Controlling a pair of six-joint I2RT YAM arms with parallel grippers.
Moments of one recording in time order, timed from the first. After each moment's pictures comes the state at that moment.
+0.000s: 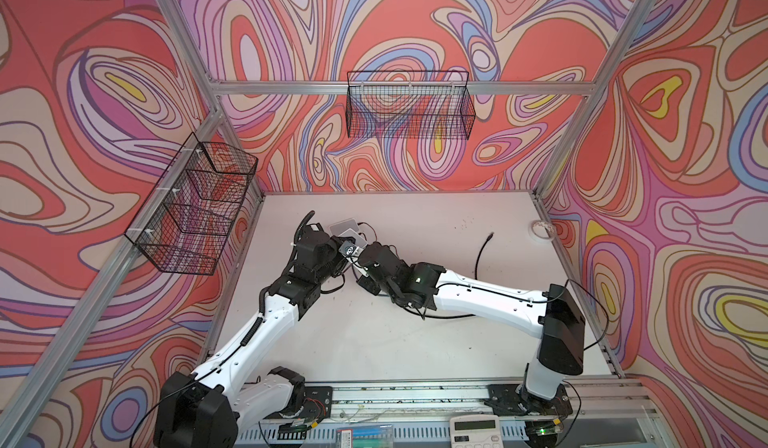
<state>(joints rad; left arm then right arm) -0.38 1.11 0.79 -0.12 0.04 -1.23 1.09 1.80 1.55 -0.40 0.40 -0.15</state>
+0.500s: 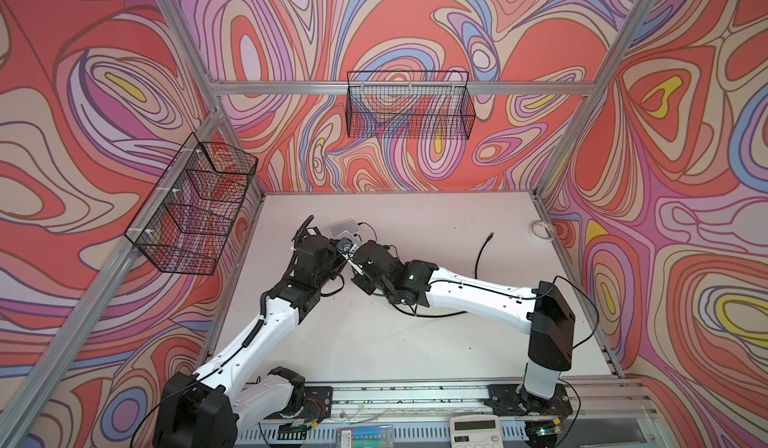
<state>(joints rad) -0.38 1.09 0.73 -0.07 -0.01 -1.24 1.08 1.84 1.57 -0.38 0.36 -0.08</state>
